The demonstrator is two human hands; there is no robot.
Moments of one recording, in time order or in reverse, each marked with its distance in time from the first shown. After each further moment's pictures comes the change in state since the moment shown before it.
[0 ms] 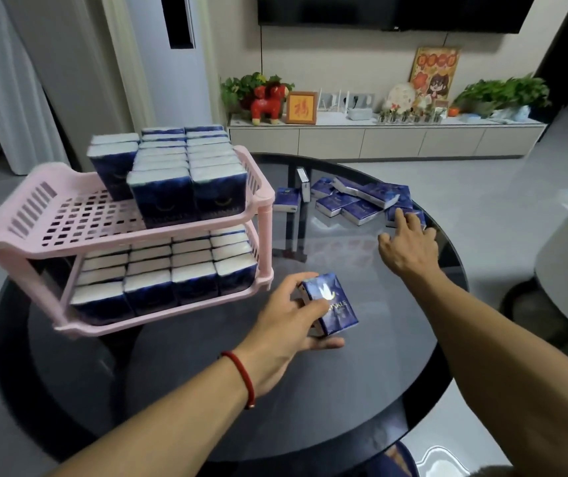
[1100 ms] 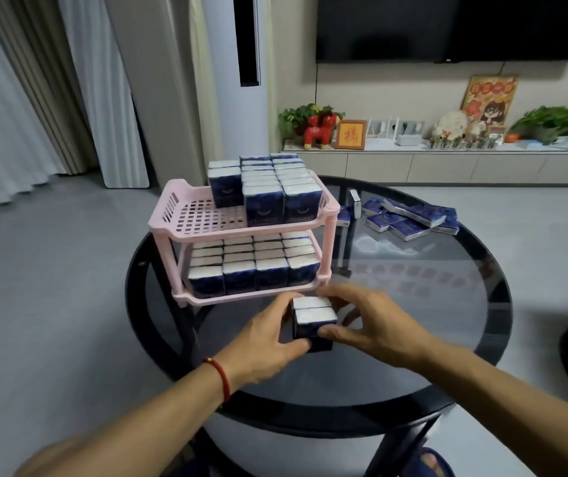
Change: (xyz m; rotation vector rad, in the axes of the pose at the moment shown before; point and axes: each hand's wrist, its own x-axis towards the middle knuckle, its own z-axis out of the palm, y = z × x) left_hand -0.085 0.007 -0.099 0.870 0.038 0.299; right_hand -0.205 -0.104 -0.065 0.563 -0.341 -0.956
